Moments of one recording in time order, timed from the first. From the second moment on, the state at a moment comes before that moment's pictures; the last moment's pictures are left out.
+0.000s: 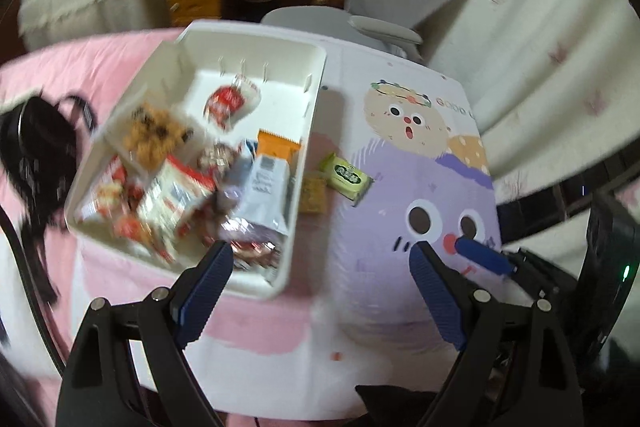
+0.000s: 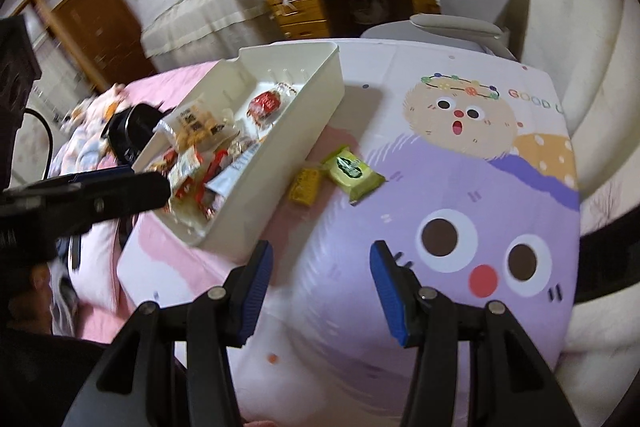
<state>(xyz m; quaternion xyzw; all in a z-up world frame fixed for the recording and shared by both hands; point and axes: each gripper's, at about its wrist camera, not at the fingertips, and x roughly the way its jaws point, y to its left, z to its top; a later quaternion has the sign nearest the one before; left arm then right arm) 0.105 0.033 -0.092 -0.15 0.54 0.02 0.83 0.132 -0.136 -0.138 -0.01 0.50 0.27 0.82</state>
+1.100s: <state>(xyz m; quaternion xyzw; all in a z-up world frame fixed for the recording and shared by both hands) 0.155 0.007 -0.170 -0.32 0.43 0.35 0.77 0.212 -0.128 -0.201 -0.20 0.34 0.43 0.81</state>
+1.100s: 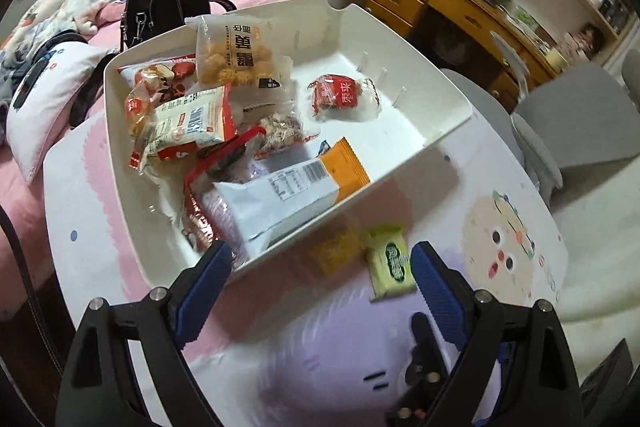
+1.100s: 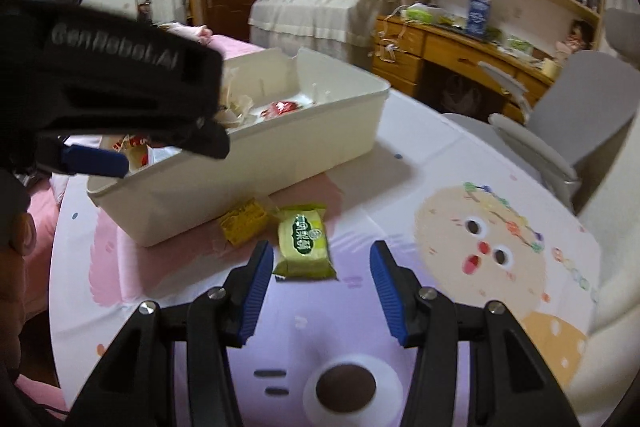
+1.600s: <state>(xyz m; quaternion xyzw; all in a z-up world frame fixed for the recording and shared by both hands) 0.144 -0.017 -0.171 -0.29 0.39 0.45 0.75 0.242 -0.111 -0.242 -0.20 0.34 0.50 0.77</state>
